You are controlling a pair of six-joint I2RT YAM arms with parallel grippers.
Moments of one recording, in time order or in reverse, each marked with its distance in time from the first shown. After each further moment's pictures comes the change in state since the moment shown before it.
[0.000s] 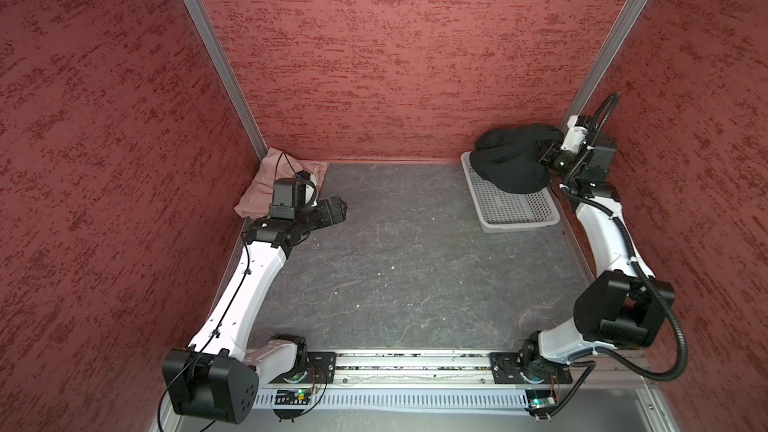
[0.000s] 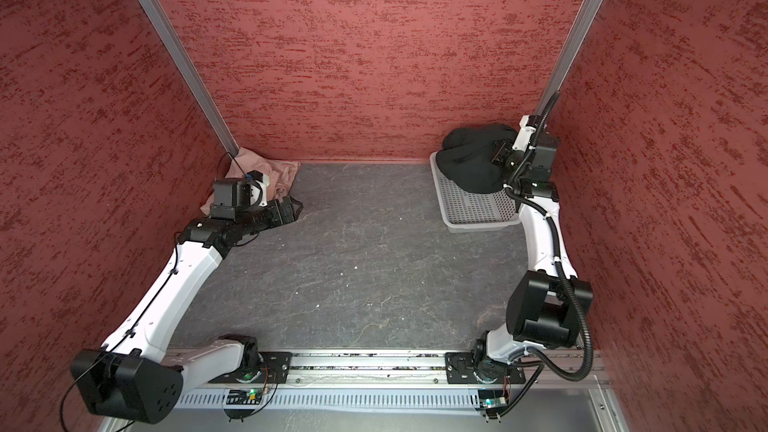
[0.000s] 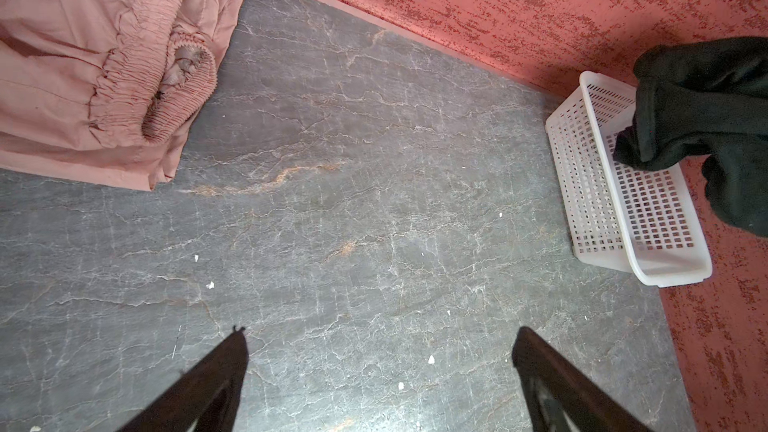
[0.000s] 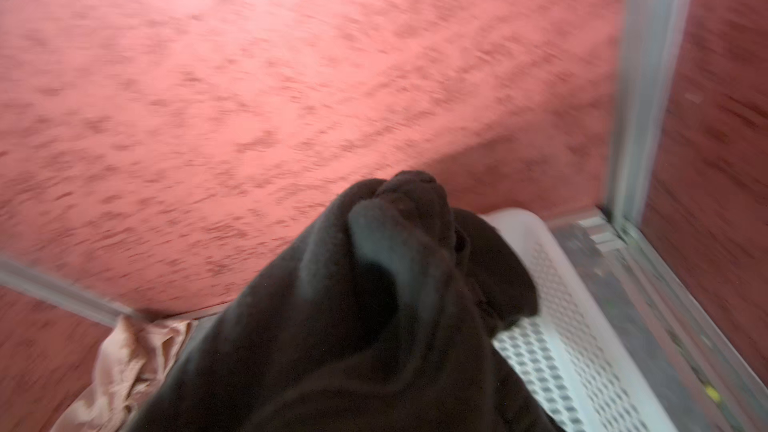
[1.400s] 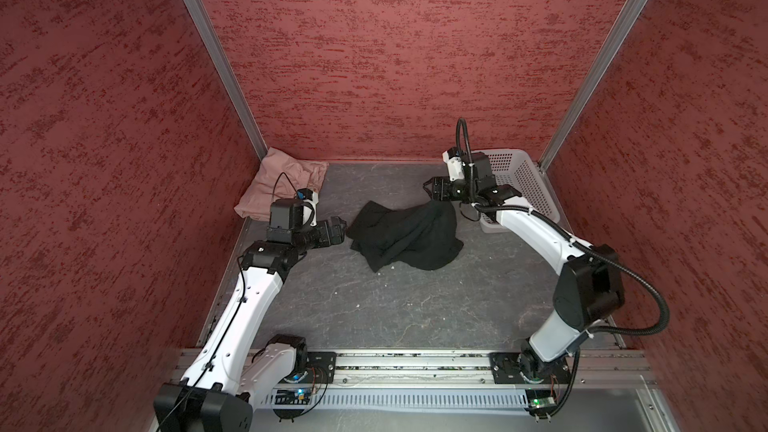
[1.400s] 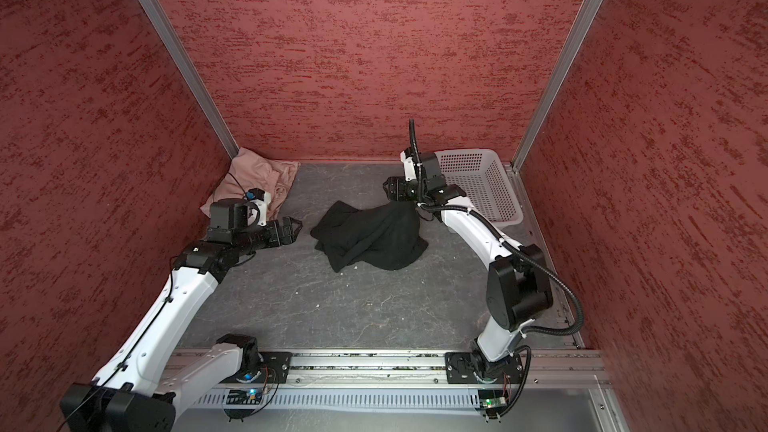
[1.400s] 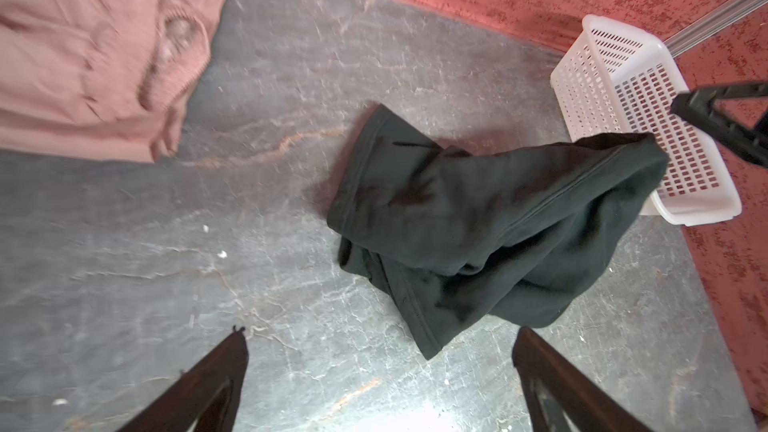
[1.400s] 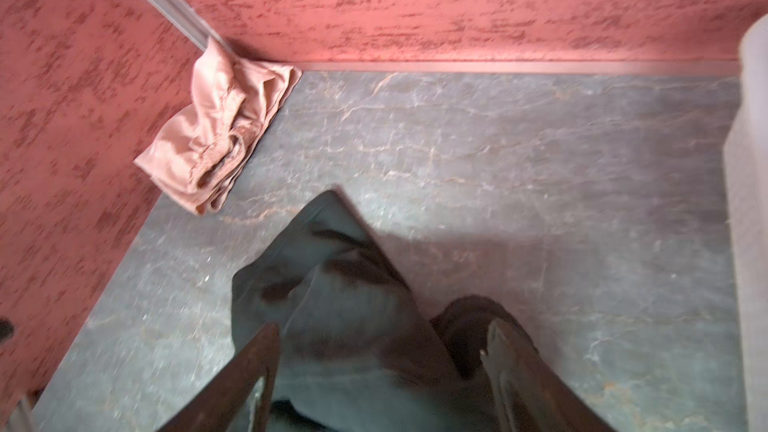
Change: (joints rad) left arm -0.008 -0.144 -0.198 0.035 0.036 0.073; right arm 0.569 0.195 -0.033 -0.203 0.192 -0.038
